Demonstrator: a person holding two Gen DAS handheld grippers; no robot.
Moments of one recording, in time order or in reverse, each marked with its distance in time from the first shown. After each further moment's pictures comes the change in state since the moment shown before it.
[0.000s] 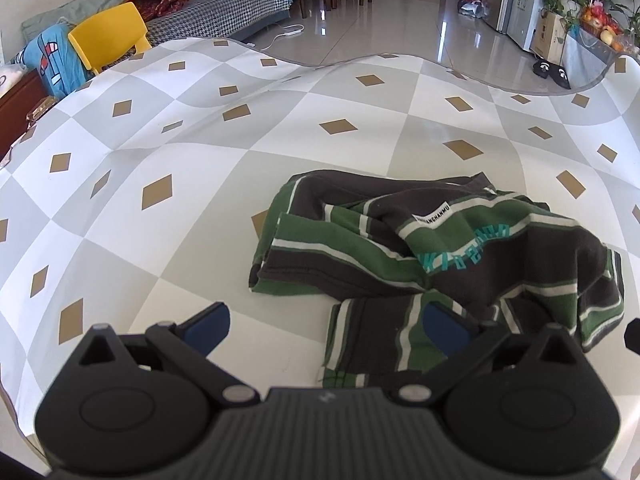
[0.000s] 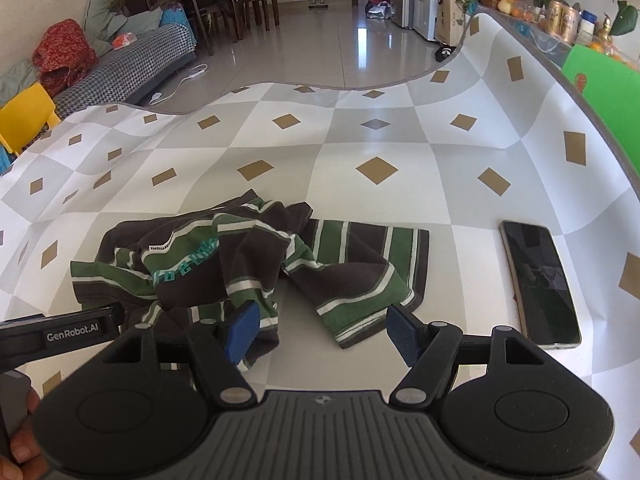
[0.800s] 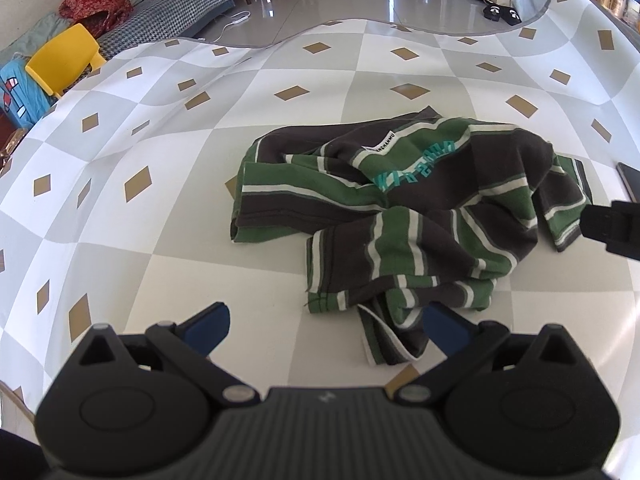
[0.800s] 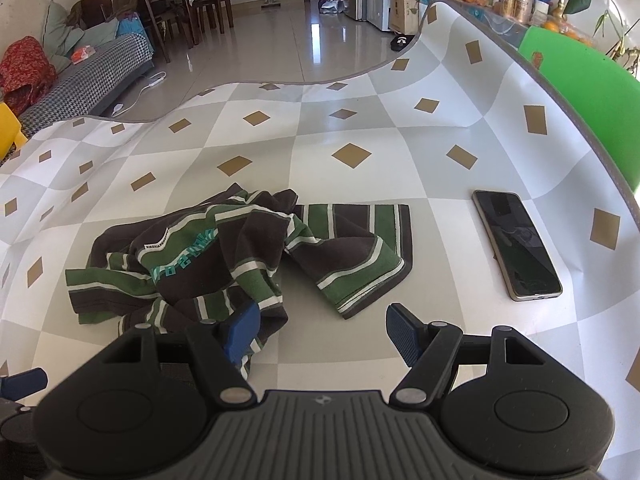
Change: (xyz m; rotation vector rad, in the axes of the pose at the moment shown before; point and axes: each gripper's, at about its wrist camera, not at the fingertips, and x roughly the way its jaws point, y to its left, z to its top) left arm -0.027 -0.009 -0.033 0.188 0.082 -0.023; right arm -0.019 0.020 -0.018 0.138 0.026 -0.115
